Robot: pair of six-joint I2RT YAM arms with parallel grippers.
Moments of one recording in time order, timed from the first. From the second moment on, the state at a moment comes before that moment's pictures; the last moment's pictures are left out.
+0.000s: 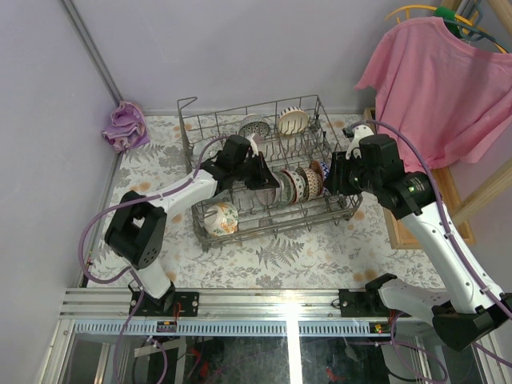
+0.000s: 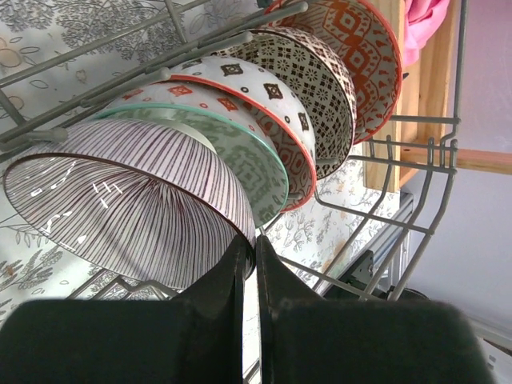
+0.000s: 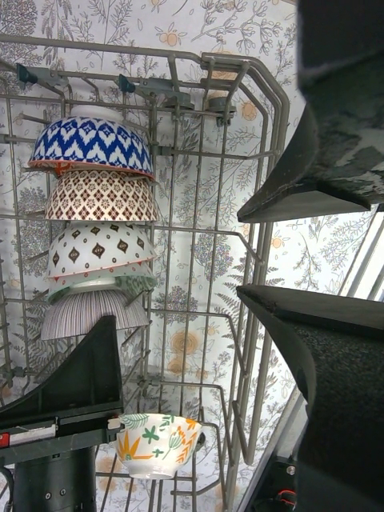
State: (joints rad) left arm -0.57 1.71 1.19 -0.14 0.41 -0.82; right arm 0.45 1.09 1.30 -0.90 -0.06 0.29
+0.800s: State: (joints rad) left arm -0.56 1.74 1.20 -0.08 0.54 -0.80; right arm 0.45 1.11 1.32 -0.90 -0.06 0.29
